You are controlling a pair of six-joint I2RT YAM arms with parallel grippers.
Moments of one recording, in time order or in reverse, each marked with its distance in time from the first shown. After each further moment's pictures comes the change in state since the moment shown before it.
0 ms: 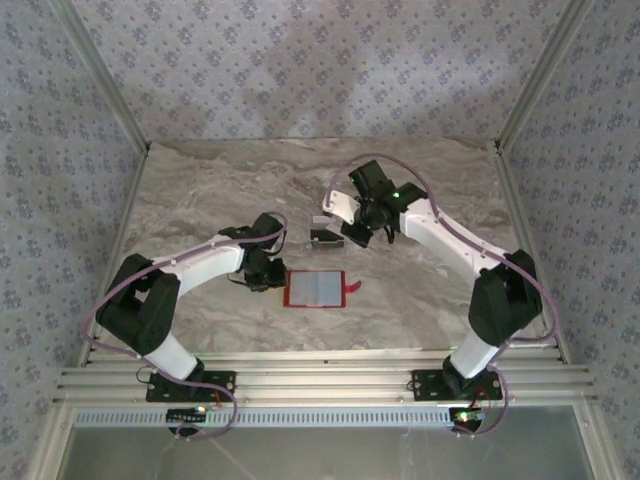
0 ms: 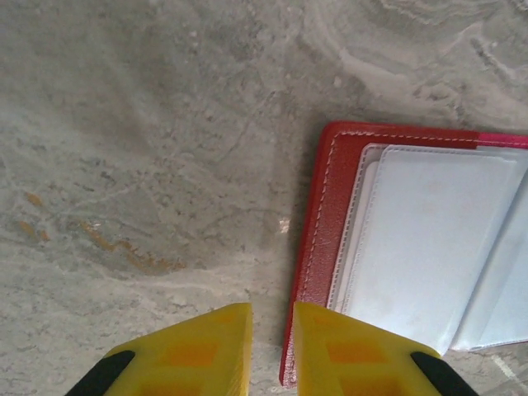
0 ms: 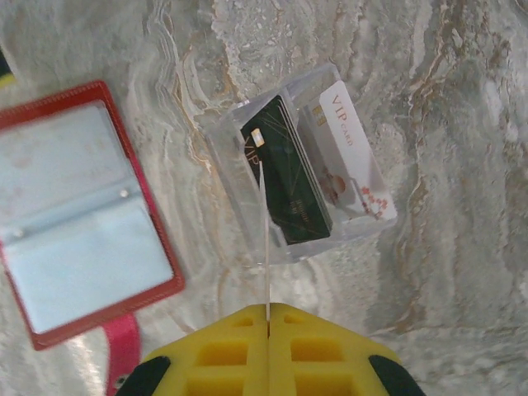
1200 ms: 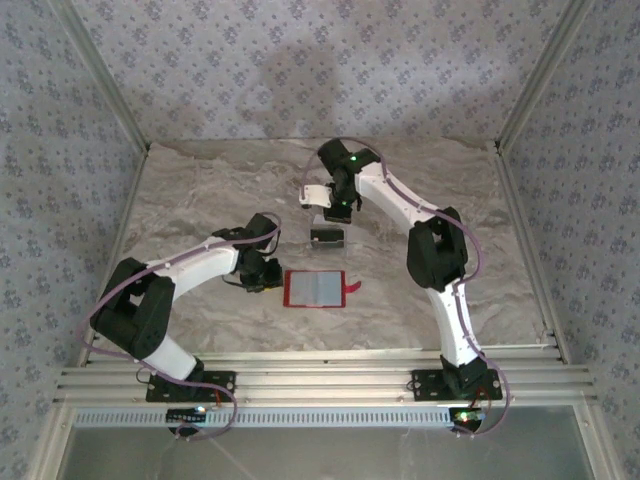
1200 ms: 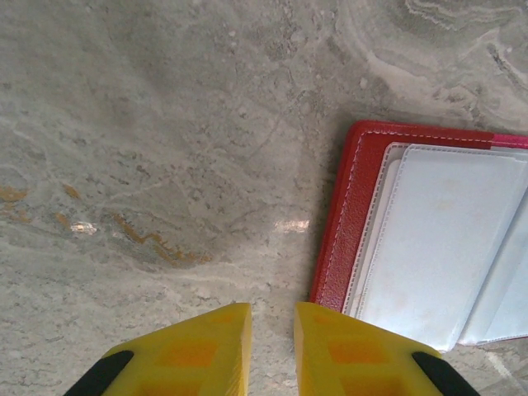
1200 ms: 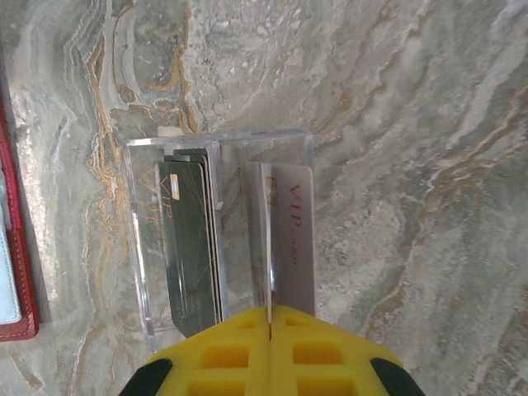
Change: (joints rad) left arm 0.026 -0.033 -0.028 0.007 0.016 0.011; right arm -0.018 0.561 0.628 -0.308 0.005 -0.313
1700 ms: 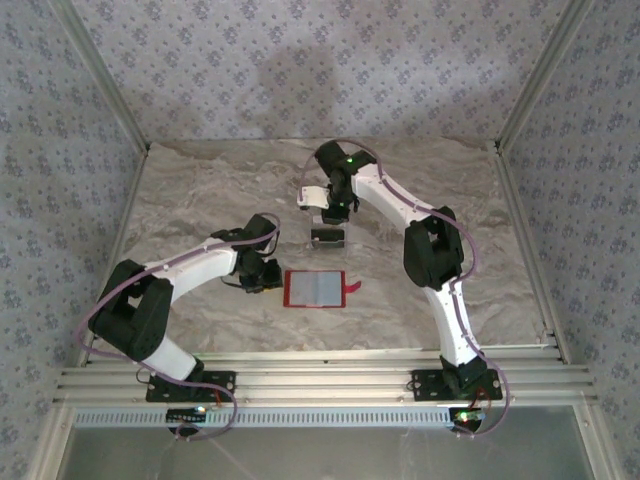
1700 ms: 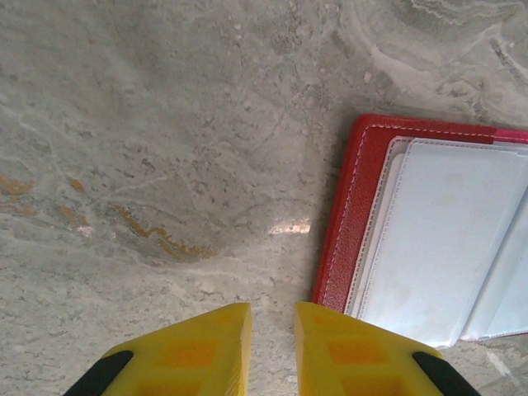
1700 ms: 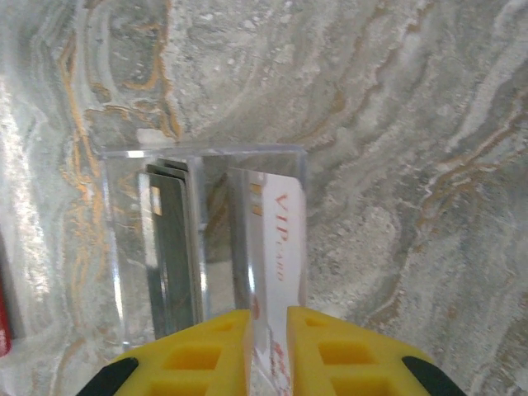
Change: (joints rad) left arm 0.002 -0.013 -0.013 0.004 0.003 0.000; right arm 0.007 0.018 0.013 0.026 0.037 0.005
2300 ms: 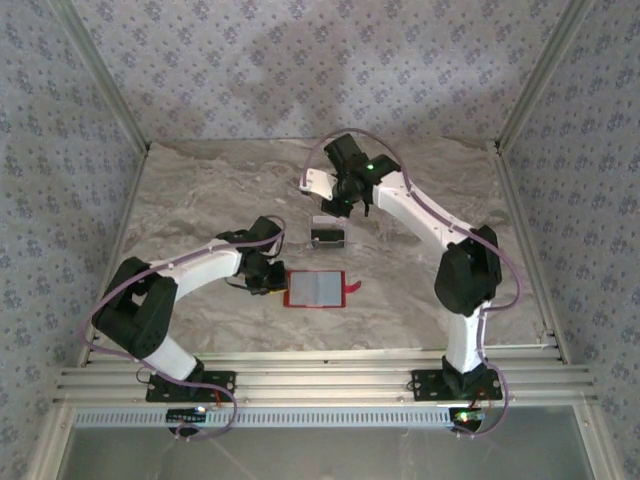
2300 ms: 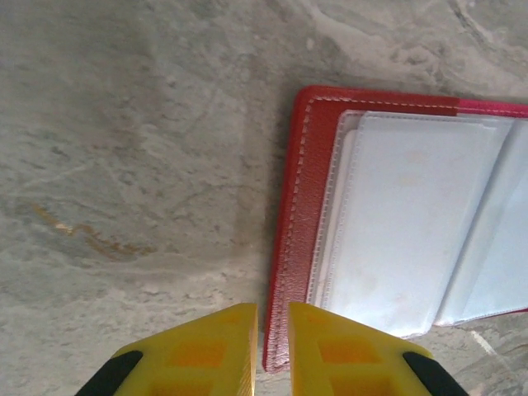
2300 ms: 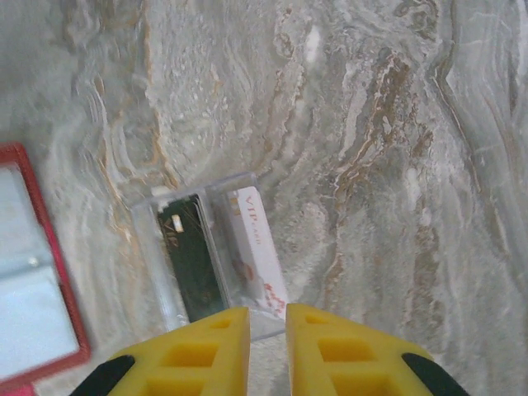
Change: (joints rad) left arm -0.034 0.023 0.000 0.038 0.050 -0.004; right arm 0.037 -0.344 -0.280 0.202 0.016 0.274
